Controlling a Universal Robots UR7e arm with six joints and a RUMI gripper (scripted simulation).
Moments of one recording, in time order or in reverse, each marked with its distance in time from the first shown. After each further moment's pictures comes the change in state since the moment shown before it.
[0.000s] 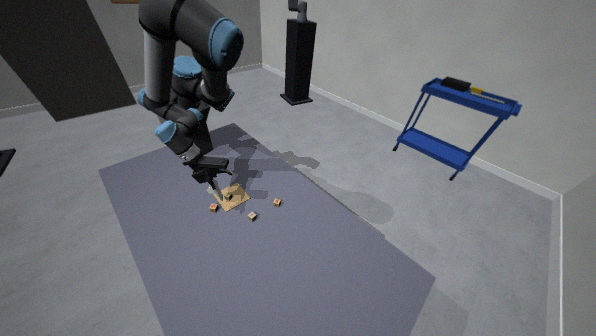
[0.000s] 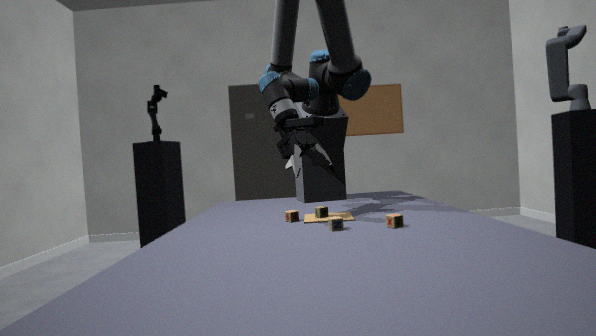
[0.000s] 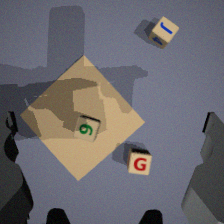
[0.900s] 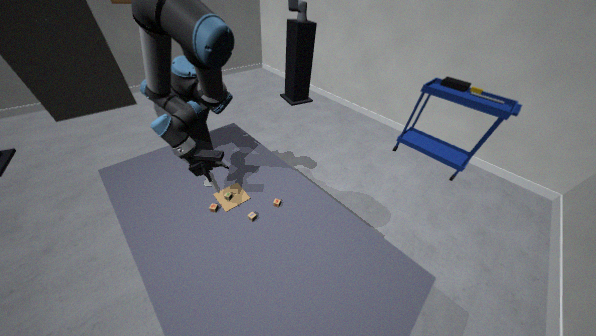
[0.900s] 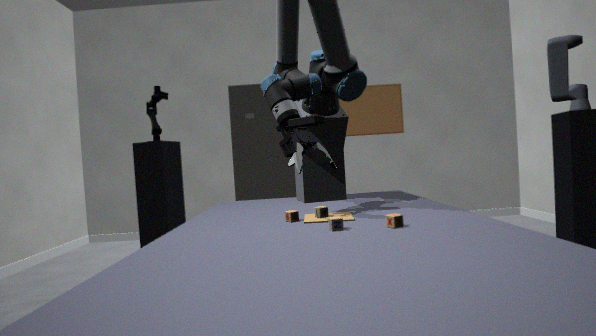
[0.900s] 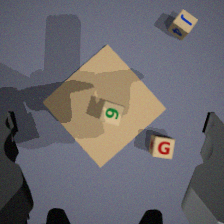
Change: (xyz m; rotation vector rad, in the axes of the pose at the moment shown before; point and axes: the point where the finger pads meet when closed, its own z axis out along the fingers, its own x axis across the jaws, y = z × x) arm -0.036 0.018 -0.018 0.028 0.002 -0.006
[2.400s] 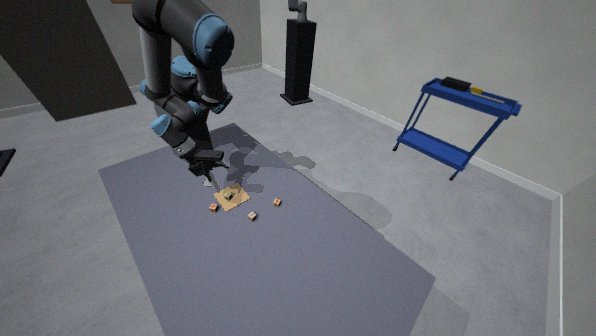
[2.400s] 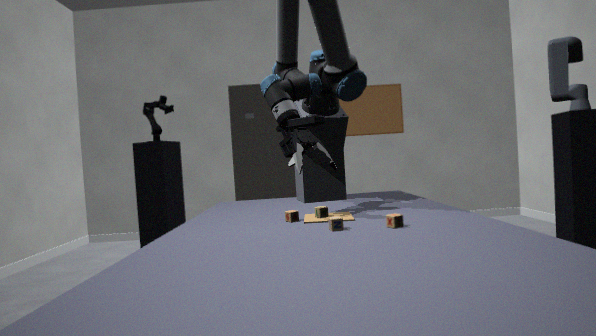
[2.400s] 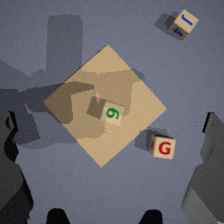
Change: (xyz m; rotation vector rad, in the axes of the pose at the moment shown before) arm -0.001 0.000 0.000 0.002 -0.003 0.001
